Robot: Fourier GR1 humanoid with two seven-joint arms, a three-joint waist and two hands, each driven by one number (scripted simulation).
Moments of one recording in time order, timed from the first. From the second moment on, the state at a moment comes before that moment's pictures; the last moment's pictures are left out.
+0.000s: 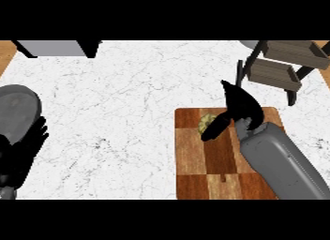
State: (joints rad) left arm 0.03 0.47 -0.04 -1.33 0.24 0.08 0.11; right arm -0.59 -0.27 0.42 -1.40 0.36 0.09 1.14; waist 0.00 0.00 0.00
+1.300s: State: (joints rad) left arm 0.05 0.43 0.04 -1.34 0.19 0.01 0.10; right arm -0.39 -0.24 0.31 -1.47 0.44 0.16 1.07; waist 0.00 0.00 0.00
